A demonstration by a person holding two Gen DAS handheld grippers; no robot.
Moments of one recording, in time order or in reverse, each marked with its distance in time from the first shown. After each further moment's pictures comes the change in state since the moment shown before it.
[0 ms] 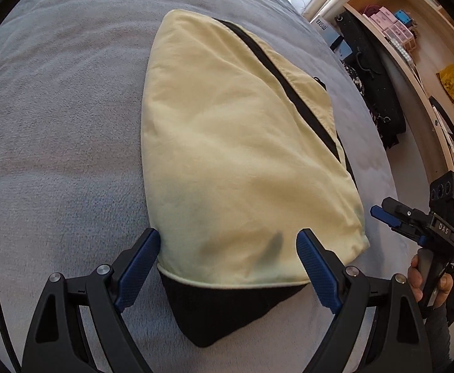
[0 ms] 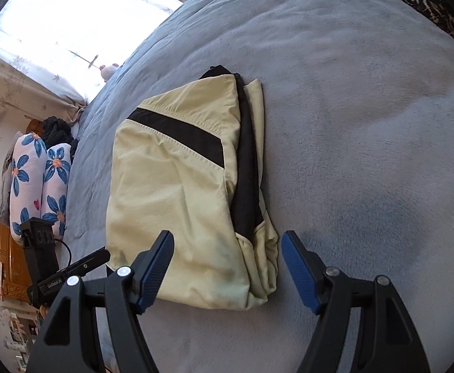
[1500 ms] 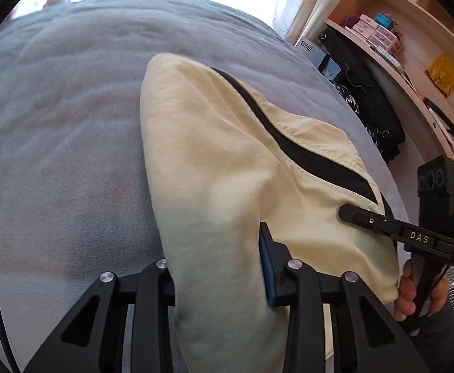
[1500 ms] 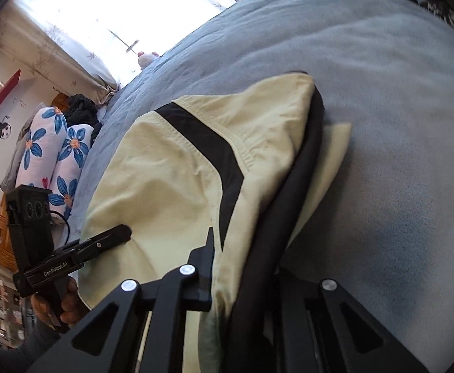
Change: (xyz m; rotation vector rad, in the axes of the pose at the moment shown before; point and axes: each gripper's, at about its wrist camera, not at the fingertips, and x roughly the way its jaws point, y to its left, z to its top) left arm 0.006 -0.027 0.046 0.135 -0.181 0.048; right arm 0.063 0.060 0.039 -0.202 -0.056 0.074
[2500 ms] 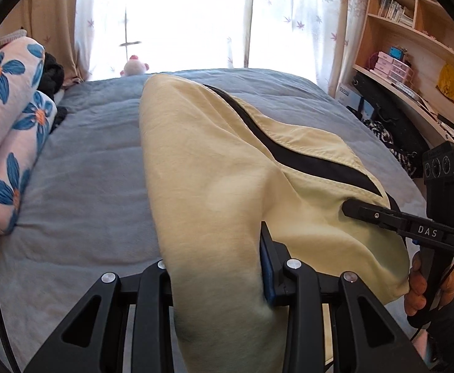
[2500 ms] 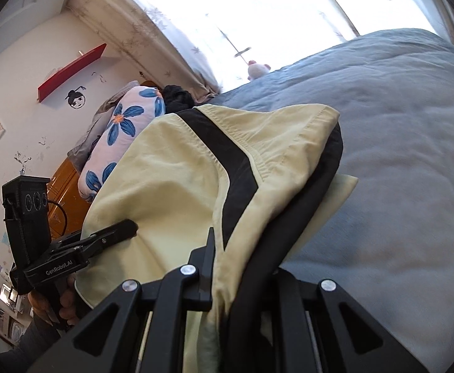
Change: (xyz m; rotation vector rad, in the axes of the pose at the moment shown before) left arm -0.323 0.151 -0.018 0.053 -0.235 0.314; right arm 0.025 0.320 -0.016 -0.195 -0.119 0.289
